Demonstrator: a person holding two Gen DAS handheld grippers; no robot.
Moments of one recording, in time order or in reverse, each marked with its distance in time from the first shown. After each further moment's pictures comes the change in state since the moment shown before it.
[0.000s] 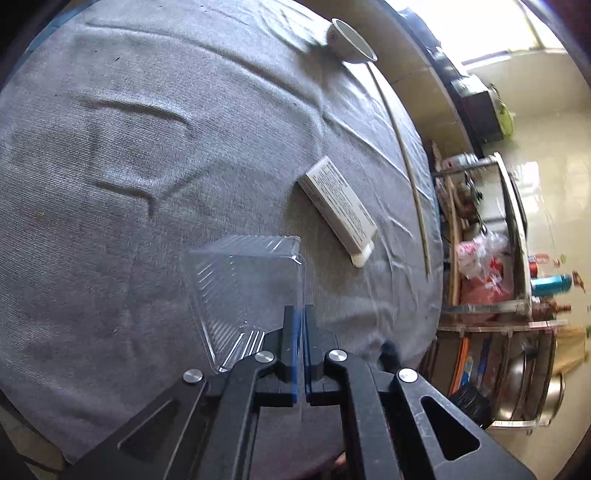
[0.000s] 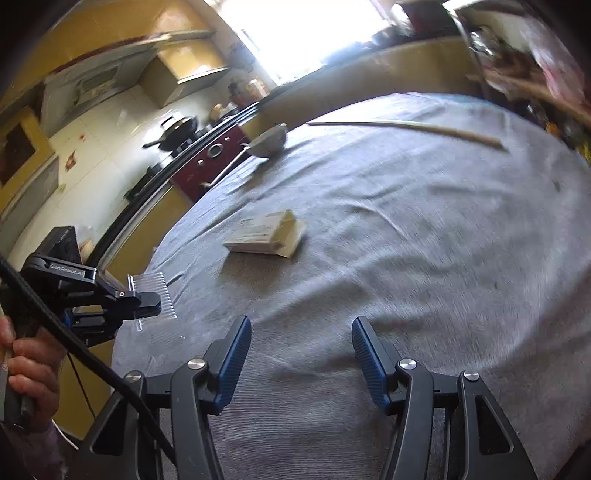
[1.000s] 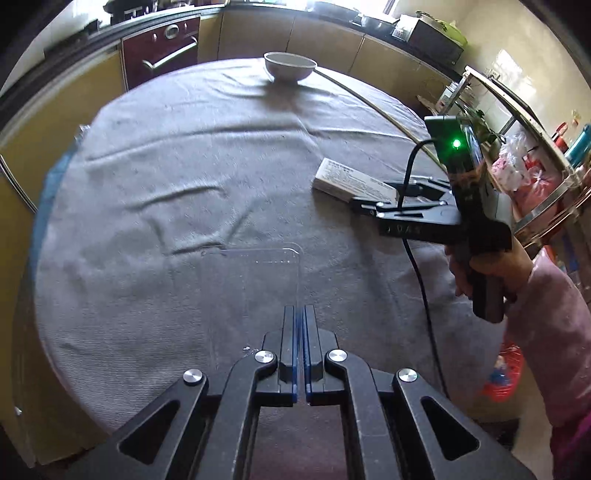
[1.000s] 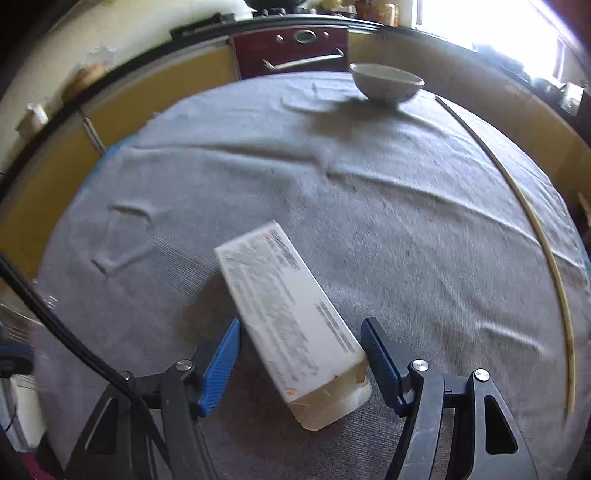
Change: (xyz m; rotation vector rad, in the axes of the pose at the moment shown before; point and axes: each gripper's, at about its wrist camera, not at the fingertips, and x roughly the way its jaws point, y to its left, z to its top) left arm -0.044 -0.008 -0.046 0.480 -0.165 0.341; right arm 0.166 0.071 0.085 -0.570 0.374 -0.109
